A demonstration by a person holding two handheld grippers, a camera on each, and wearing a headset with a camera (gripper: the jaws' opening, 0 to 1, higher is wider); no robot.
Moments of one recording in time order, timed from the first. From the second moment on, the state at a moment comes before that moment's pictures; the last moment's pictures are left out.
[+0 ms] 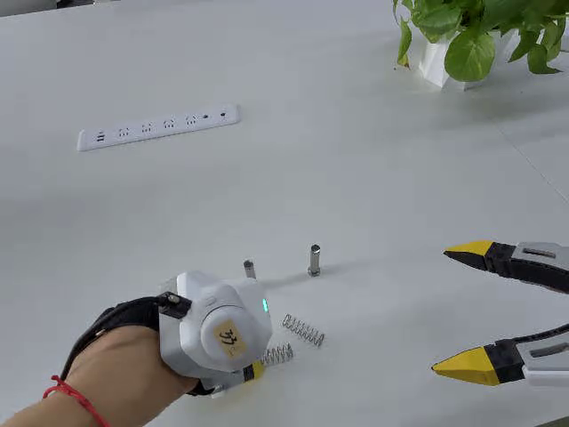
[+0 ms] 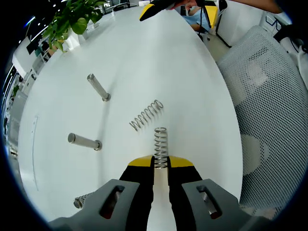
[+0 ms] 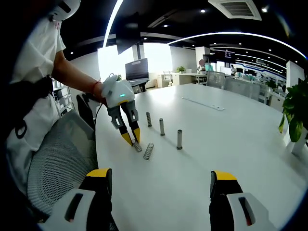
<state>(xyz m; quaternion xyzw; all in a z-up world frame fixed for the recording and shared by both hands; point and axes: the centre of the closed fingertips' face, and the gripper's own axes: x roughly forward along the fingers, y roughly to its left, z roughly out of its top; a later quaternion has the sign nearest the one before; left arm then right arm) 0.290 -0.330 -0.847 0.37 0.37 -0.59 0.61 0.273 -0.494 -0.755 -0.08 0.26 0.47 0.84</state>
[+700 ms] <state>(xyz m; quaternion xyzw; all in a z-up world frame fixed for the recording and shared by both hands) 0.281 -0.330 -0.827 0.29 0.37 -0.59 0.66 0.272 -0.481 -0.751 -0.09 0.26 0.48 0.83</state>
